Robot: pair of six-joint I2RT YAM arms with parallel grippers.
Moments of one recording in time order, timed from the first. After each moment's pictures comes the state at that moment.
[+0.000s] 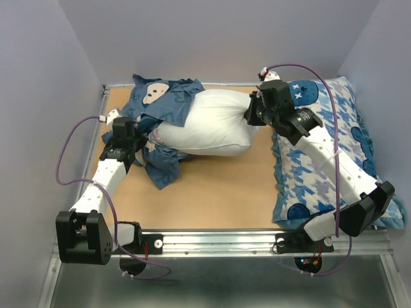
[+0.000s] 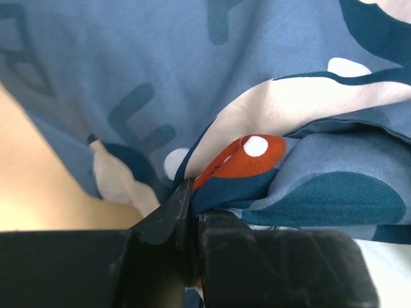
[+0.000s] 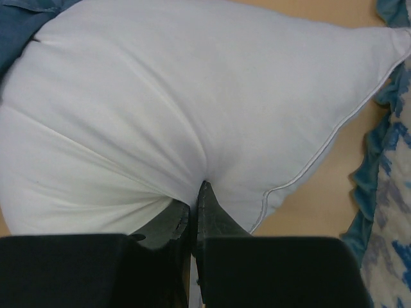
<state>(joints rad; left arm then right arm) -0.03 1.18 0.84 -0.27 -0.16 -0.69 0.57 1.44 1.58 -0.68 0.23 0.41</state>
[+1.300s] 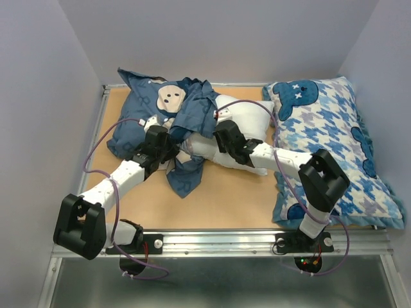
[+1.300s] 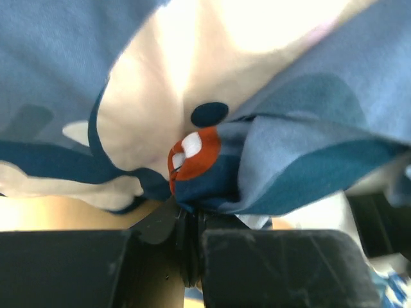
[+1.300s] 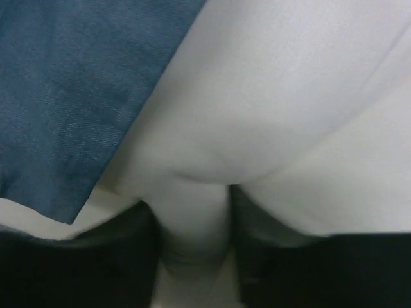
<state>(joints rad) -0.42 1.25 0.75 -0.16 -0.16 -0.77 0.75 1.72 1.15 -0.05 0.33 0.18</state>
